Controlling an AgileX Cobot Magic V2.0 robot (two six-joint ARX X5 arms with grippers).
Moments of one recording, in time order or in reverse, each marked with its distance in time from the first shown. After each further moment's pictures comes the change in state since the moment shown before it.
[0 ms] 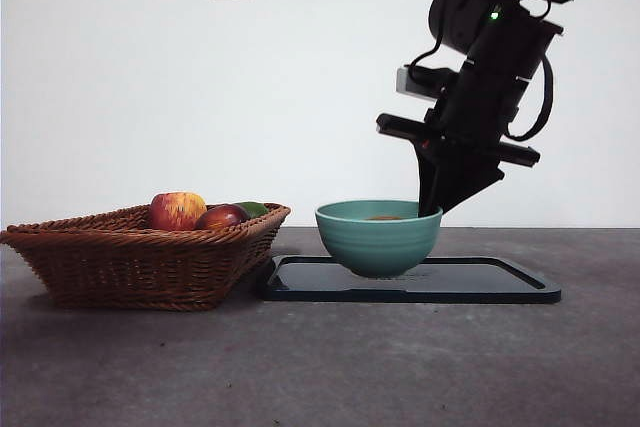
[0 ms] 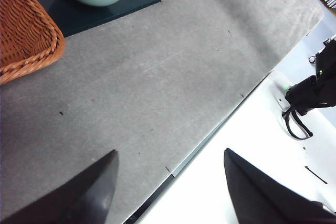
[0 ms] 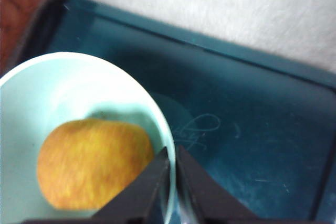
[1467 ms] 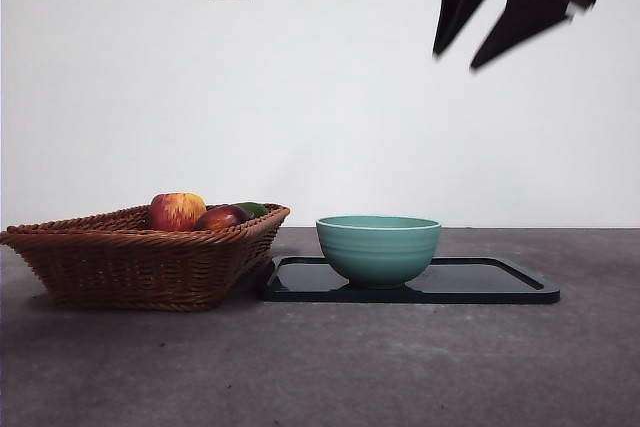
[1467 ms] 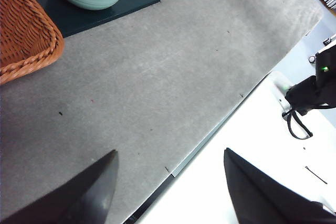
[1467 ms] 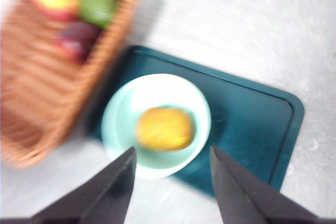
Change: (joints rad) left arm 0.000 0.000 0.000 0.001 0.000 0.000; right arm 0.010 -0.428 0.012 -0.237 -0.050 -0.022
